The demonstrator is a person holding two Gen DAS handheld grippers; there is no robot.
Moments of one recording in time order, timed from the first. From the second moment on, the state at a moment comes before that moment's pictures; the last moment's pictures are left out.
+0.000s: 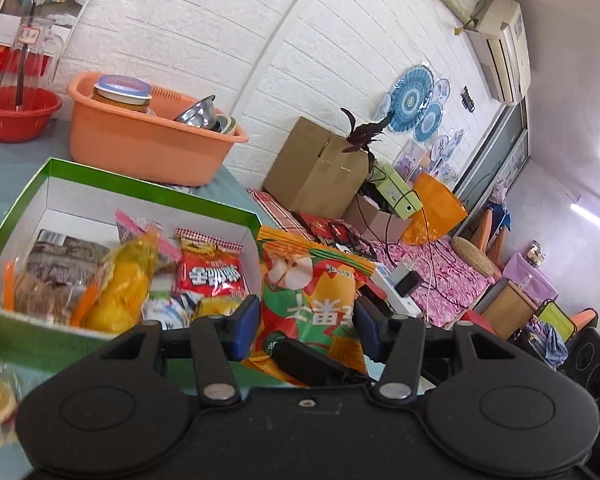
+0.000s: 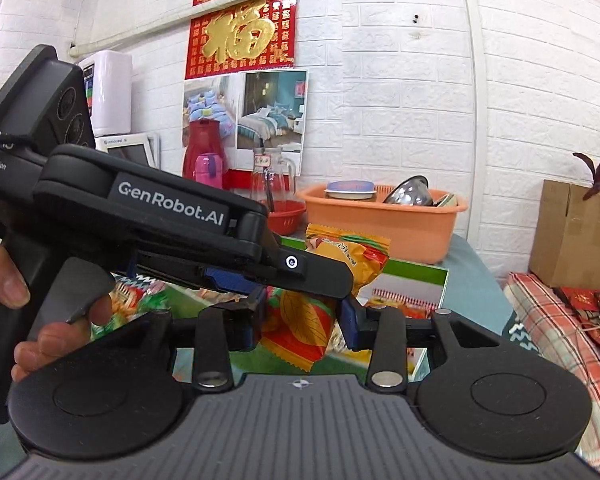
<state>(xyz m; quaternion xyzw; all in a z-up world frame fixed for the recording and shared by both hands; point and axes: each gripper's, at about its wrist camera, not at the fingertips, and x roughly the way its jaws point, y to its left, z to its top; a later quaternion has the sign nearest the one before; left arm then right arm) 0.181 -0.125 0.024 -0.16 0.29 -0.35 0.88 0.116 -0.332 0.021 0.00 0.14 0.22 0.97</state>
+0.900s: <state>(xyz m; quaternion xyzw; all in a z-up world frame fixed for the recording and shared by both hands) 0.187 -0.102 0.035 -0.15 0.30 -0.33 0.89 0.125 -0.335 0.009 -0.01 0.15 0.17 0.97</state>
